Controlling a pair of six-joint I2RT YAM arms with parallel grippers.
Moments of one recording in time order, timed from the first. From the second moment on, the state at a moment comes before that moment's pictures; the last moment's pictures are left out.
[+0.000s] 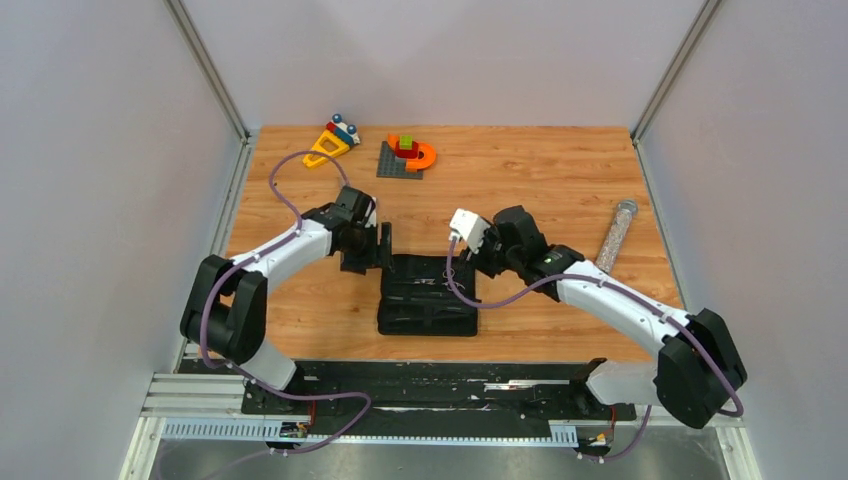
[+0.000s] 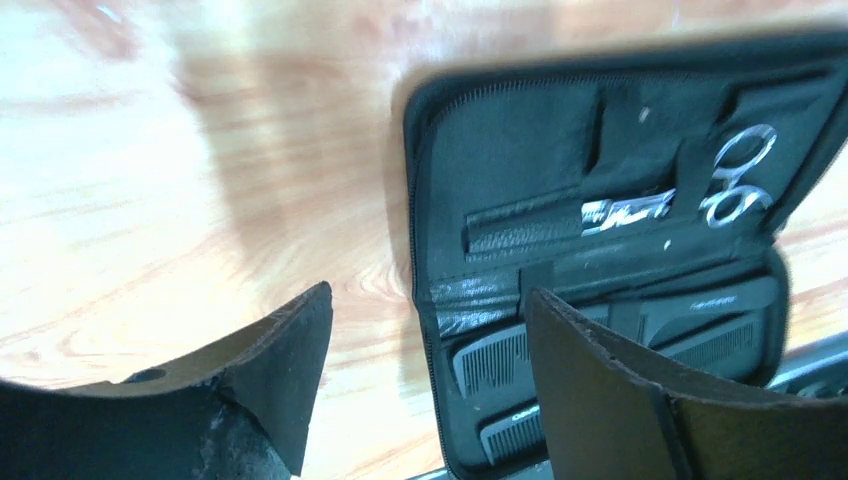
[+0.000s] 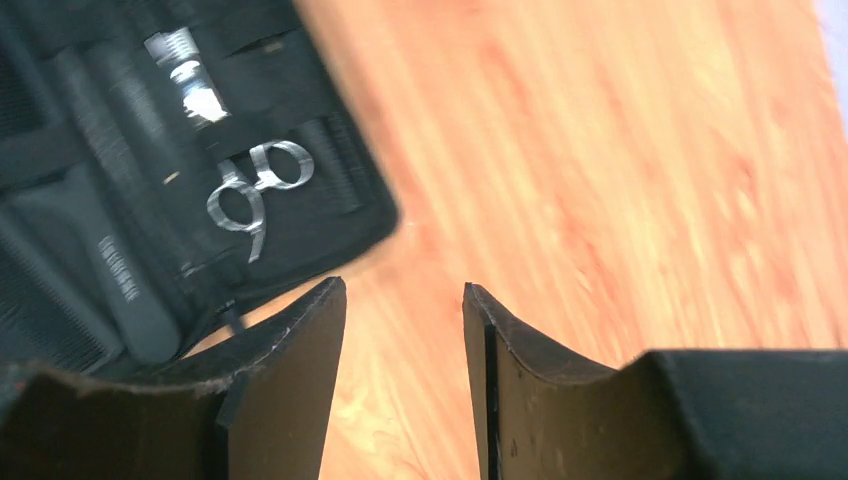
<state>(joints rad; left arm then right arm) -0.43 1.56 0.97 -0.56 0.17 -0.44 0.68 1.29 0.83 -0.26 -0.12 -0.60</state>
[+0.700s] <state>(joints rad) -0.18 2.07 1.65 -0.63 -0.14 -0.41 0.50 1.04 0.81 -0.20 0.38 0.24</state>
